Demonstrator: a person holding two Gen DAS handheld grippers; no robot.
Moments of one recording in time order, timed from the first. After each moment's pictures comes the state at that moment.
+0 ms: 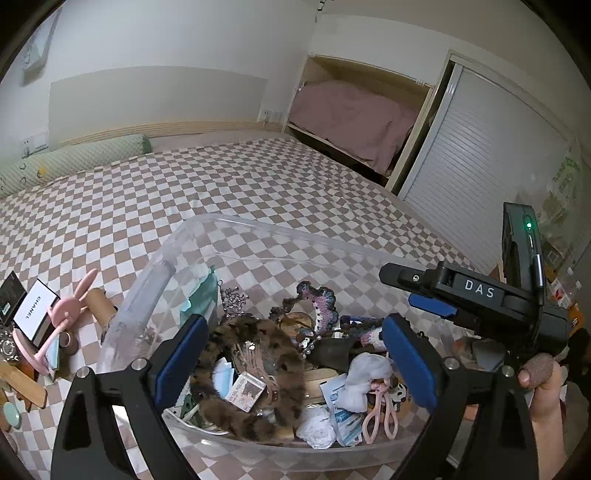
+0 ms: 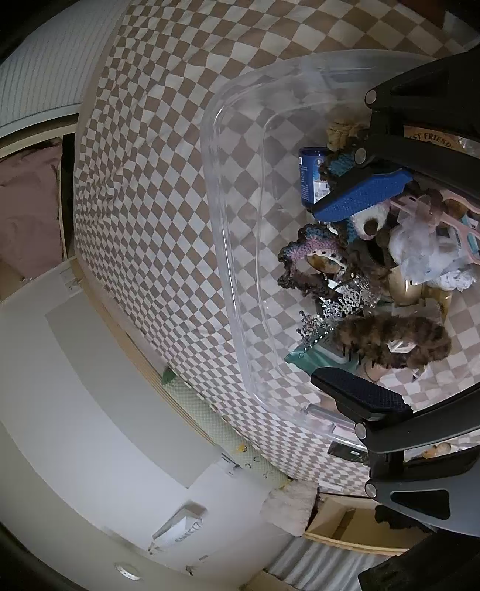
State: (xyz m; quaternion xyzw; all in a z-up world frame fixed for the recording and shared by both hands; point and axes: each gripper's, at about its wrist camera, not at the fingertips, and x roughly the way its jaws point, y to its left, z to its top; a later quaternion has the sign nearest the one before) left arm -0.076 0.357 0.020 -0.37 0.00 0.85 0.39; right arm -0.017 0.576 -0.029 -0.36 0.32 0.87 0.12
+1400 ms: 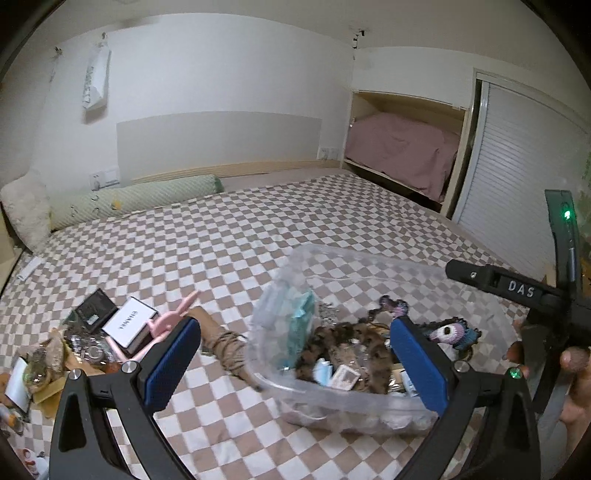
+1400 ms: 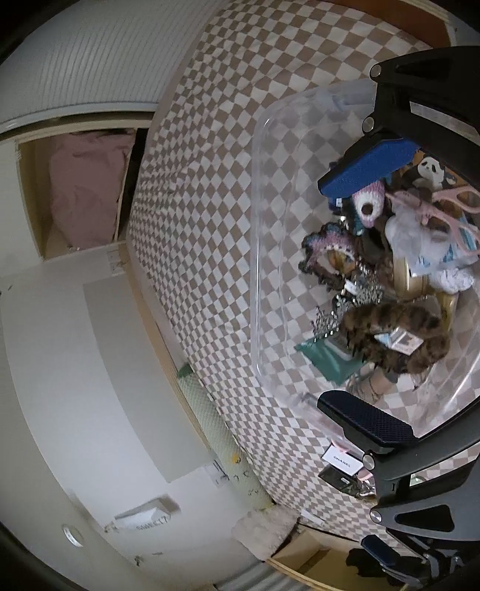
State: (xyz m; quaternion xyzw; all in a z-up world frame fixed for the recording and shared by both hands) left arm -0.051 0.264 0.046 -0.29 0.03 0.92 0.27; right arm -0.017 0.512 0.006 -0.31 0.20 0.92 0.16
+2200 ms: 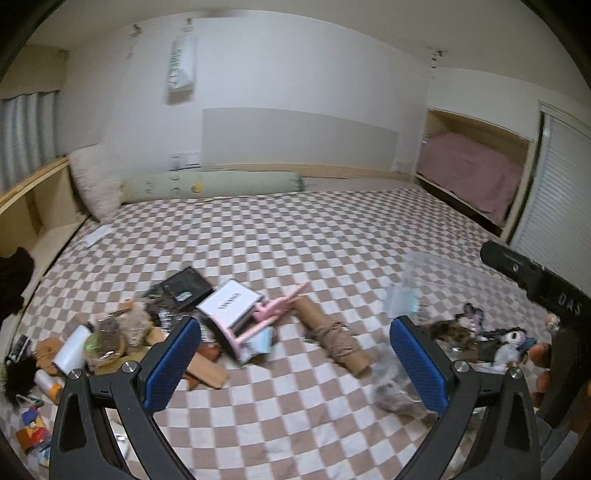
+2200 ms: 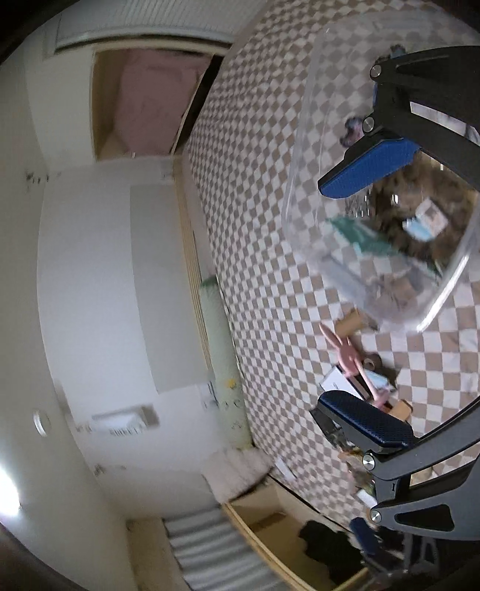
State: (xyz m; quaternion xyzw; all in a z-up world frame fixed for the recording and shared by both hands) left arm -0.067 0.123 0.041 -0.30 0.00 0.94 0.15; right arm -0.052 0.367 0.031 -0.25 0.09 0.96 0.05
